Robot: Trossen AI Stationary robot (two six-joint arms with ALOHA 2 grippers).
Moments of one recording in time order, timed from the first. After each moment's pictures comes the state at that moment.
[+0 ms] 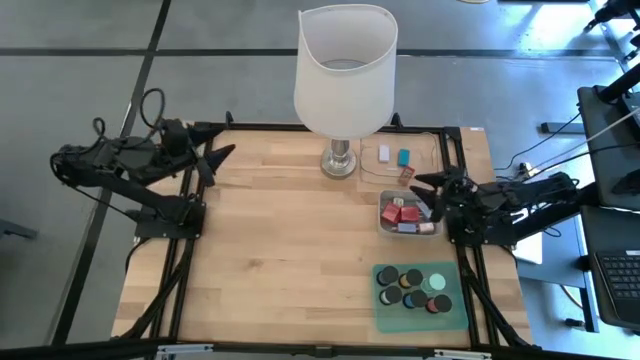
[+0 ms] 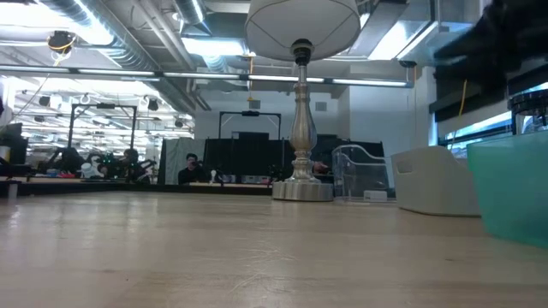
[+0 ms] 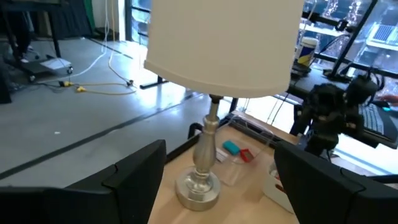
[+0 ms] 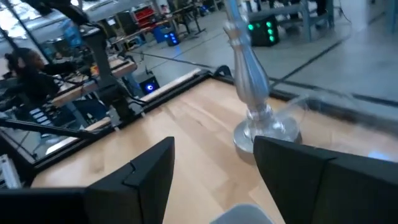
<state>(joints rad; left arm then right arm) -0.24 0.70 1.14 -0.67 -0.86 -0.38 0.33 0.18 0.34 -0.33 0.71 0.48</state>
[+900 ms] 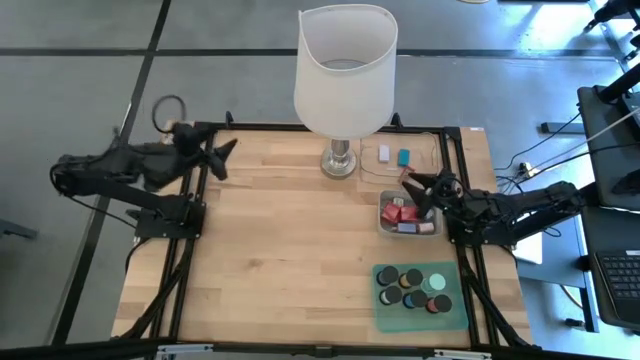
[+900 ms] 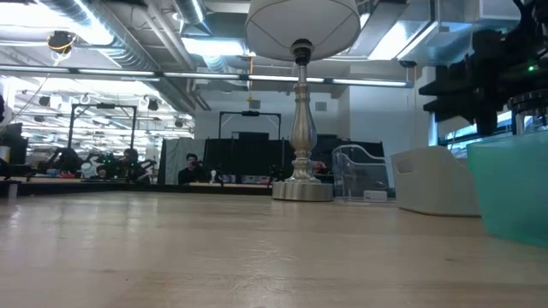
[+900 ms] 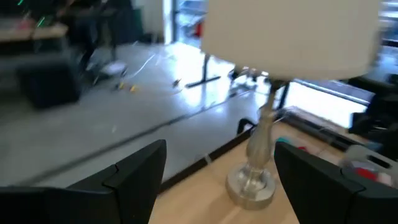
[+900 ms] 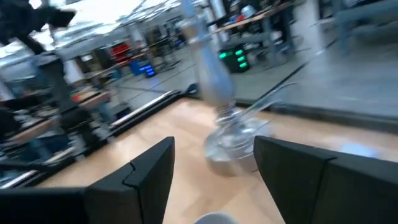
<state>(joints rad) -0.11 0.66 1.05 -0.67 -0.92 -0.31 0.22 0.16 0.02 0.09 0.75 0.43</state>
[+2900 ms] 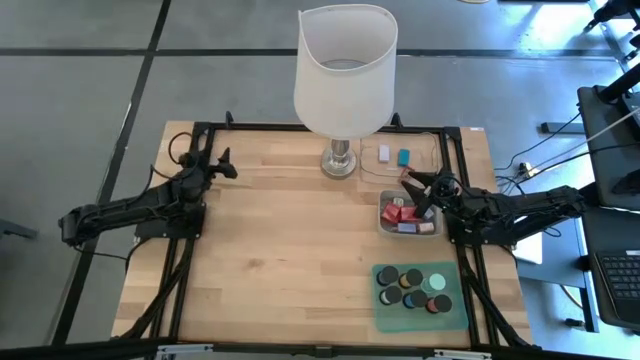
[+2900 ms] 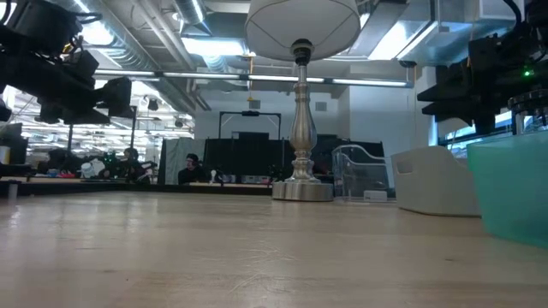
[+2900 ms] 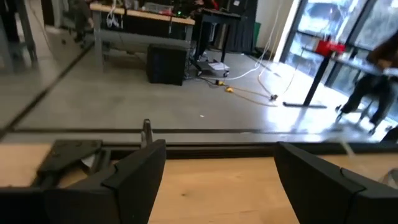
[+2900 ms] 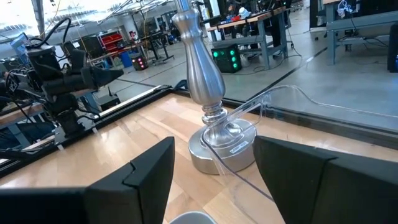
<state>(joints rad) 0.36 0.21 0.06 -0.10 -0.96 -0.42 0.14 0.16 0.02 0.07 0.72 0.36</state>
